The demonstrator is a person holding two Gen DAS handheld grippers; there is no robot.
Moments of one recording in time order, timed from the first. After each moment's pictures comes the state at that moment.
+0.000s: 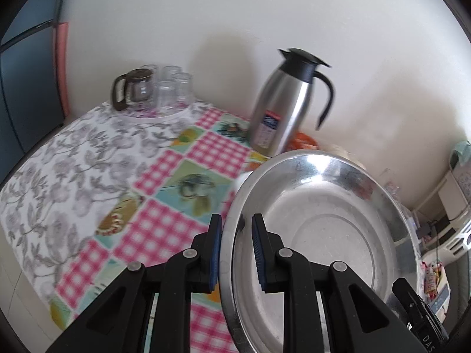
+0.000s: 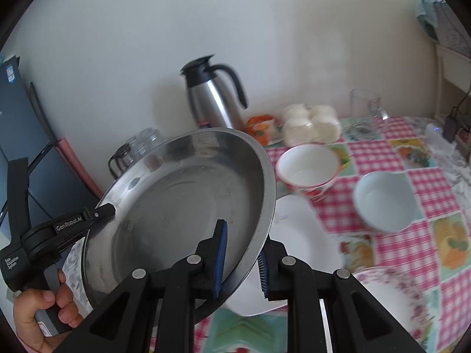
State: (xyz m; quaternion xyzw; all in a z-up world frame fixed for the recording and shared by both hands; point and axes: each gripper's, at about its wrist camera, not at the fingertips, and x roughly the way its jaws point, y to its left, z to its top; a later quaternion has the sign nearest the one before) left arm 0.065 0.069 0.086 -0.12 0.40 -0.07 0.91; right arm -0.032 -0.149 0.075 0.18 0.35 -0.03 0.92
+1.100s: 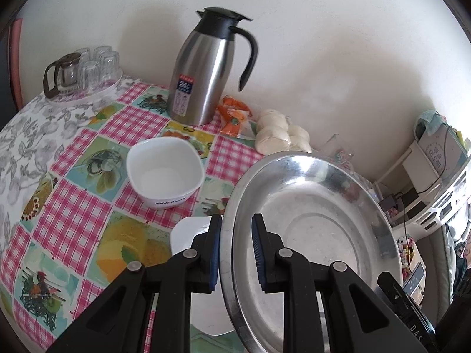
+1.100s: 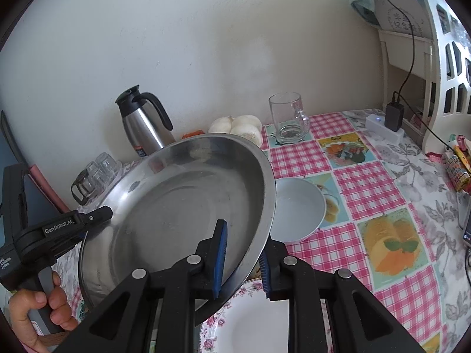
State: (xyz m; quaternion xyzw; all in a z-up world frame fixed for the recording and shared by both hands) left arm 0.070 -0.035 0.068 -0.12 0.44 -0.17 0.87; right arm -0.074 -0.256 0.071 0.20 0.34 -0.11 0.91
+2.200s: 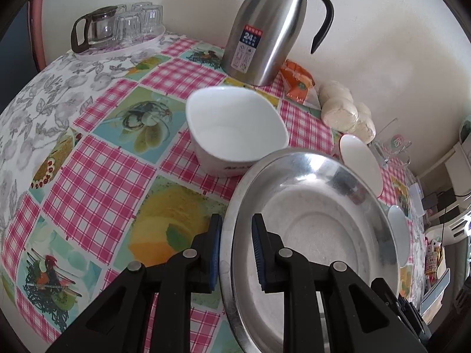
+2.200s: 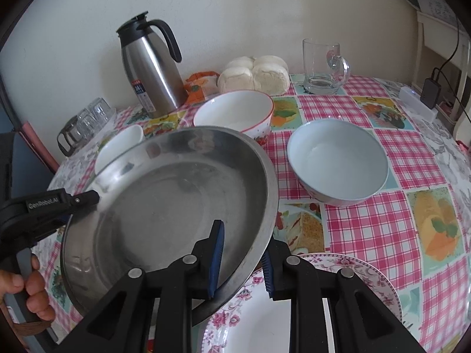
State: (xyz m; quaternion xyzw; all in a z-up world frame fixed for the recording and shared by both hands) left arm 0.096 0.004 -0.005 -0.11 0.52 -0.09 0.84; right arm -0.023 -0.211 -0.008 0.15 0.43 -0.09 0.88
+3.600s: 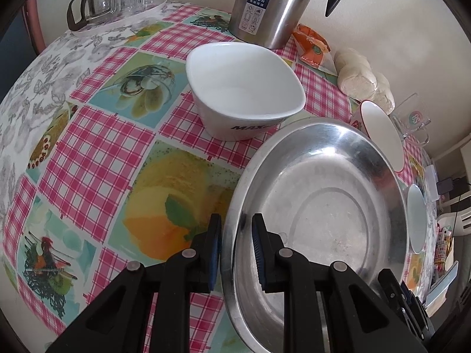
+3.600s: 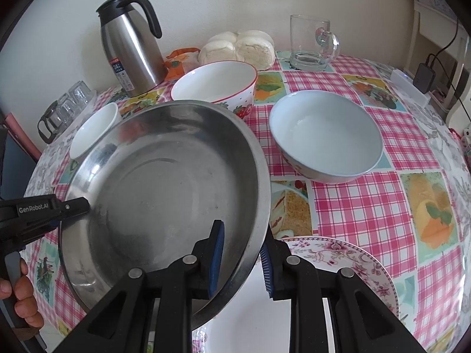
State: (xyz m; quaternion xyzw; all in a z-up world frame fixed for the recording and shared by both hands) left arm 0.099 -0.006 -0.027 -0.09 0.58 -0.08 0.81; right arm -0.020 -0.217 -0.029 0.15 0.48 -0.12 0.86
